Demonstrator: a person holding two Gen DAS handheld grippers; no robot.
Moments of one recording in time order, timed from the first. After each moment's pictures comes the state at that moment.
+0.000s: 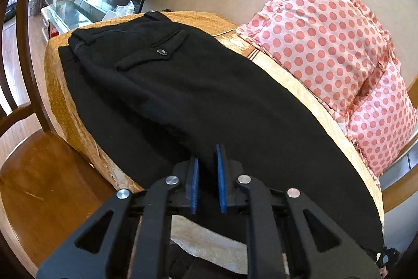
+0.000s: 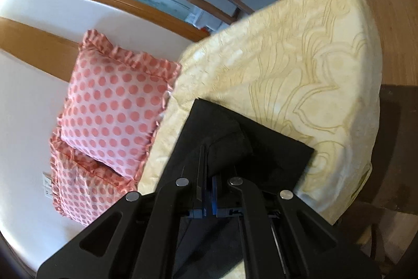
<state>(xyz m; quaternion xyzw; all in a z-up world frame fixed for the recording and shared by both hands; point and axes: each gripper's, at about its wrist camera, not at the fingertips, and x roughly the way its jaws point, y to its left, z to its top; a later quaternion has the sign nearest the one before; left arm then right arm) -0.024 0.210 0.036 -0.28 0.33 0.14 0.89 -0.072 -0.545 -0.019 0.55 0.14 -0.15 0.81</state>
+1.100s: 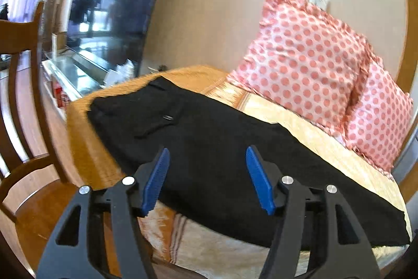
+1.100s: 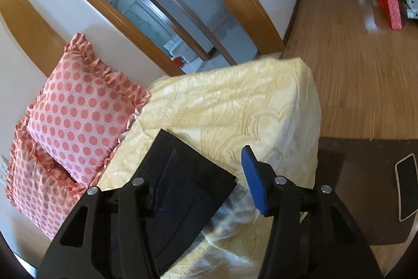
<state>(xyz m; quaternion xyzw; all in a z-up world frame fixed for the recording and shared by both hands) -0.056 0.199 0.068 -0.19 0.23 0.15 0.94 -0.110 -0.546 -0.005 0.45 0.14 -0.28 0.84</state>
